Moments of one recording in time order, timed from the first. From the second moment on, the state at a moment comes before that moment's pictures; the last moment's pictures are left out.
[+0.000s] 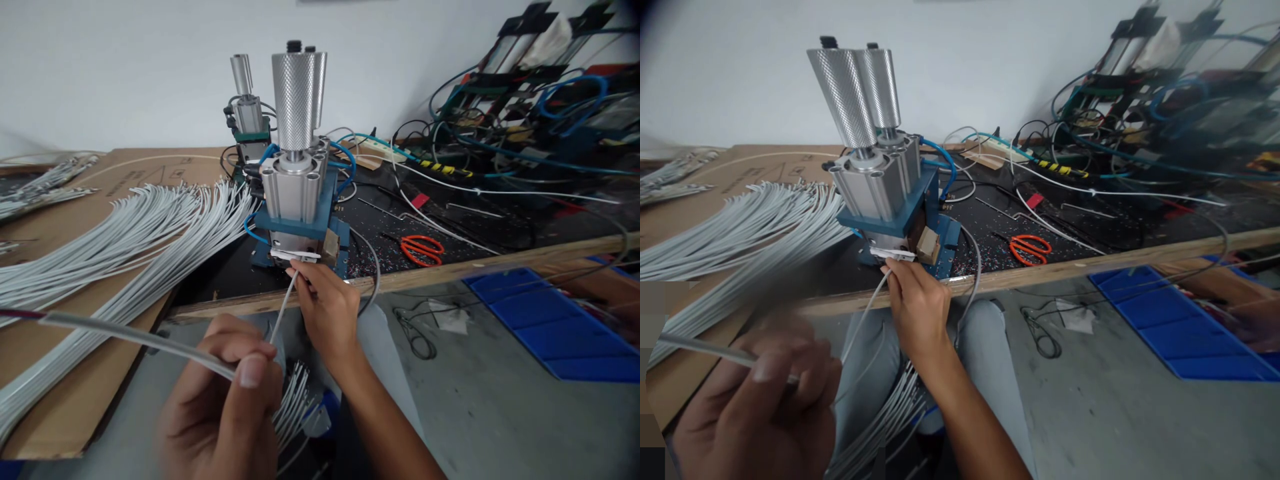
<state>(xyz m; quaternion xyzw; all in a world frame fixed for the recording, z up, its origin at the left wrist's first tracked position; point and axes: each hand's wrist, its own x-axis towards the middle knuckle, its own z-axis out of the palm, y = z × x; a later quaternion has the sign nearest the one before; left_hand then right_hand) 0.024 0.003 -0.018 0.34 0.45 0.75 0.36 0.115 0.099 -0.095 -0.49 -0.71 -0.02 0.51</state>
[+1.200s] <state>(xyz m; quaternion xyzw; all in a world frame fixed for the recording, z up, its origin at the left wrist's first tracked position) 0.023 0.001 -0.023 0.34 0.44 0.75 0.35 0.114 0.099 -0.097 -0.49 -0.71 -0.05 0.51</state>
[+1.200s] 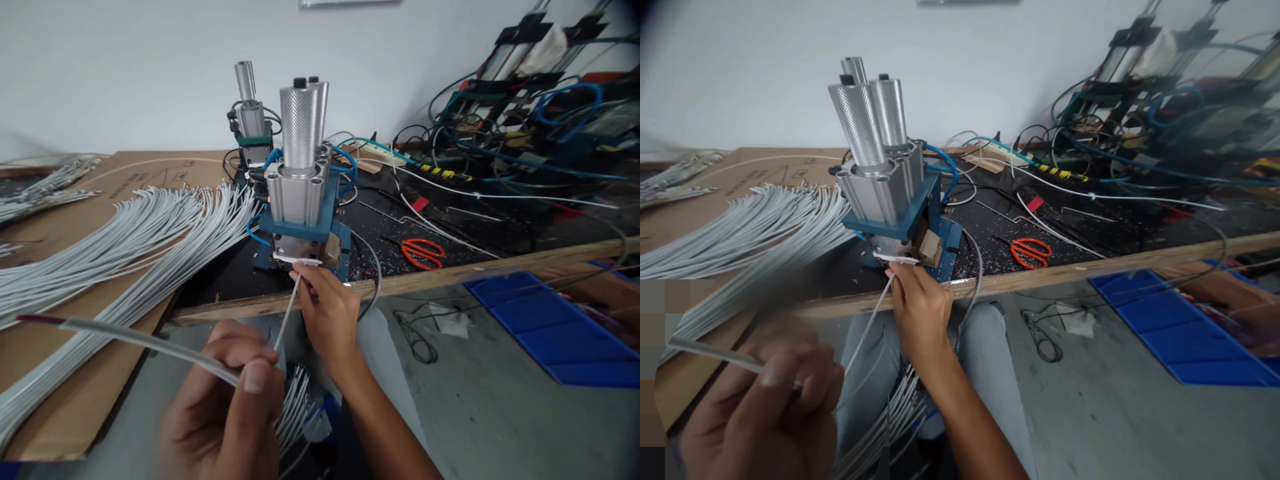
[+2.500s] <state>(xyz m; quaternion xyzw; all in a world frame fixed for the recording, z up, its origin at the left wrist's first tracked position) 0.019 0.005 -0.038 0.43 0.58 0.60 0.35 0.134 0.041 -0.101 -0.25 -0.78 0.02 0.58</state>
